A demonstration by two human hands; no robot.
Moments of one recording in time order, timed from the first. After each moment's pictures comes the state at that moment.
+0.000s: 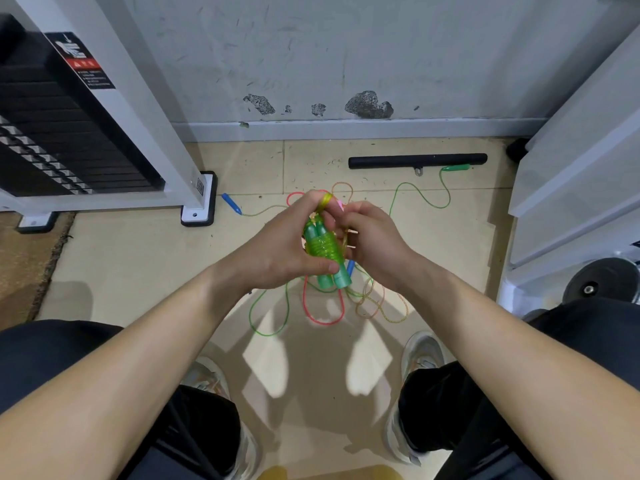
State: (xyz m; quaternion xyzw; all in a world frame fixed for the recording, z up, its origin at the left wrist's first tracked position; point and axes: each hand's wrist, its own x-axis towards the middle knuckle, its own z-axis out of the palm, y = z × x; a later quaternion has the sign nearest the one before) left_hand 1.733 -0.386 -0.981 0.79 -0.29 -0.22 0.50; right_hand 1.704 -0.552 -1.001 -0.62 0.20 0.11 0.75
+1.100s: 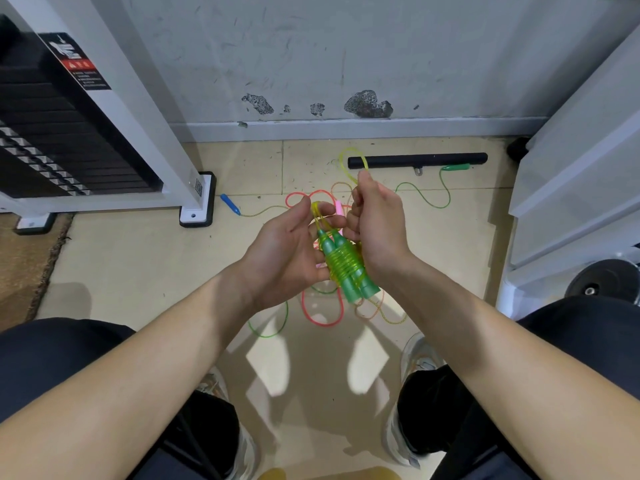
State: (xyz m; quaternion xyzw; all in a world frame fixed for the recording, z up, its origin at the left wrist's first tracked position) left_hand 1.722 -0.407 -0.984 0.41 0.06 -0.43 0.80; right_hand 1.714 -0.542 -0.984 -0.61 0.26 -0.06 0.75
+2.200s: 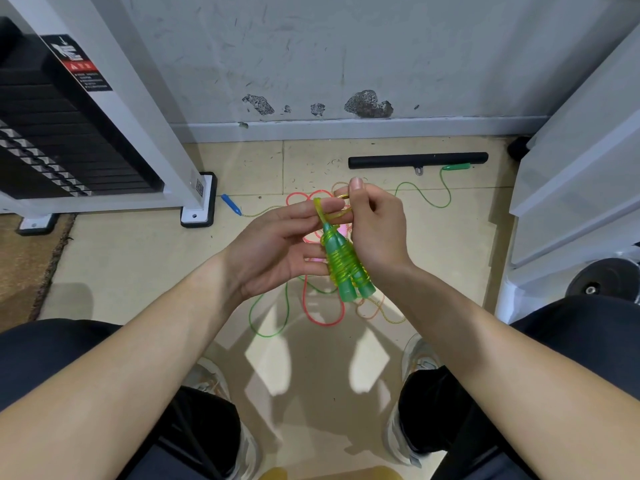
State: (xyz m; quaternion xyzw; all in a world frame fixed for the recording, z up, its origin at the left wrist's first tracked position) left_hand 1.735 -0.391 -0.982 0.51 -0.03 -0.43 0.75; right_hand 1.705 -0.542 -0.993 -0.75 0.20 -0.11 0.62
